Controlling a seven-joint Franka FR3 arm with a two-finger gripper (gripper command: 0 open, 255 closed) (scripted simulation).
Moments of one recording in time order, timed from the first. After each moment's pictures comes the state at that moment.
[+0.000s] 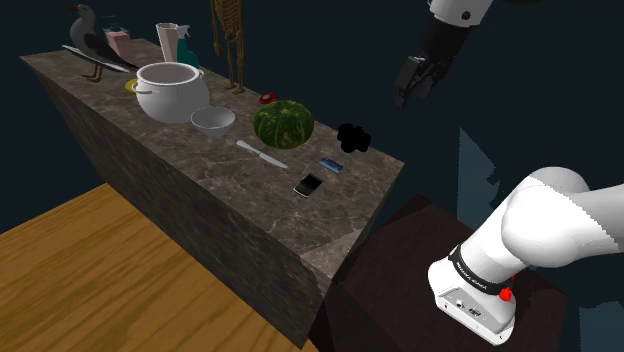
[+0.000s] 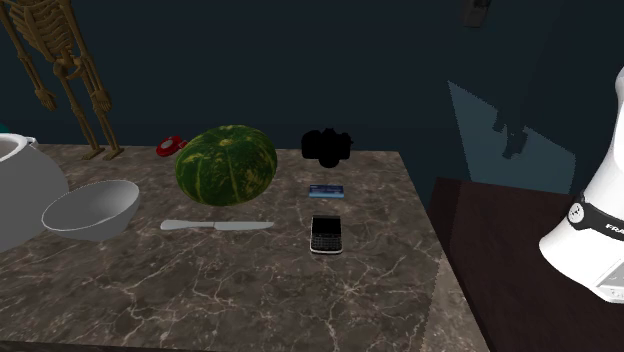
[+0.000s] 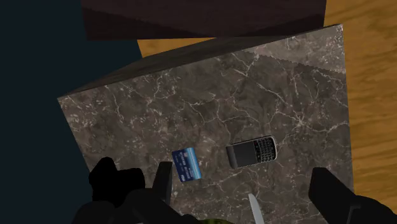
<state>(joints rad) 0.02 -0.79 0.03 -2.43 0.00 1.70 0.12</state>
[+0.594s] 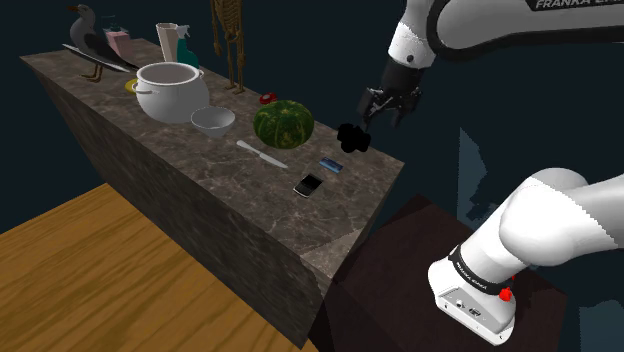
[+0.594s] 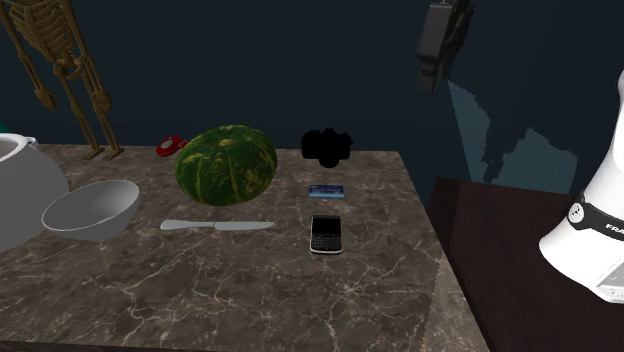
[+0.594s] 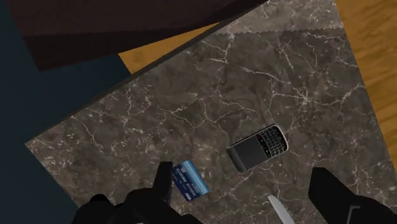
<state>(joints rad) -0.03 -0.67 0.14 -2.54 0.08 1.93 0.40</state>
